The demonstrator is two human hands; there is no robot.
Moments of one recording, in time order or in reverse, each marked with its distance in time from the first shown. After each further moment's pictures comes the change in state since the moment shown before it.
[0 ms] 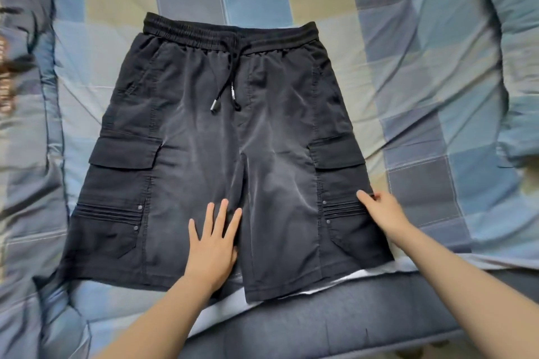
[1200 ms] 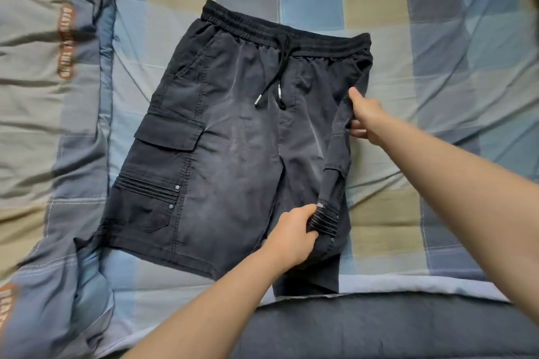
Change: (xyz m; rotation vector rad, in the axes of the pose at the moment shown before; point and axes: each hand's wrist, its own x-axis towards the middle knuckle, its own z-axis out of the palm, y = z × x) left_hand -0.005 0.059 -0.094 -1.054 -0.058 0.115; right_hand 0.034 -0.245 0.028 0.357 -0.109 0.002
